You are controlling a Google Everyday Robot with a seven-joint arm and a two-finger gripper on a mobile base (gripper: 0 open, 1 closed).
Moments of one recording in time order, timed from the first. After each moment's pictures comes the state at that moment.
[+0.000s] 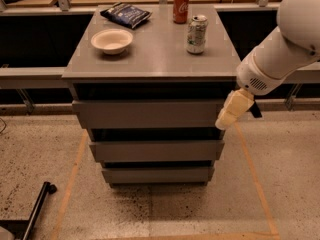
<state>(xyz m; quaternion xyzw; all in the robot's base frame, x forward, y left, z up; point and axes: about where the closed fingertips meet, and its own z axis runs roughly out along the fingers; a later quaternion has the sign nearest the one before) 0.544 -0.189 0.863 -0.52 0.83 0.01 0.22</state>
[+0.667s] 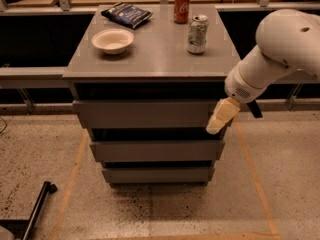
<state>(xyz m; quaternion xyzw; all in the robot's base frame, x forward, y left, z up) 0.572 -0.176 0.810 -0.53 0.83 0.04 0.20</state>
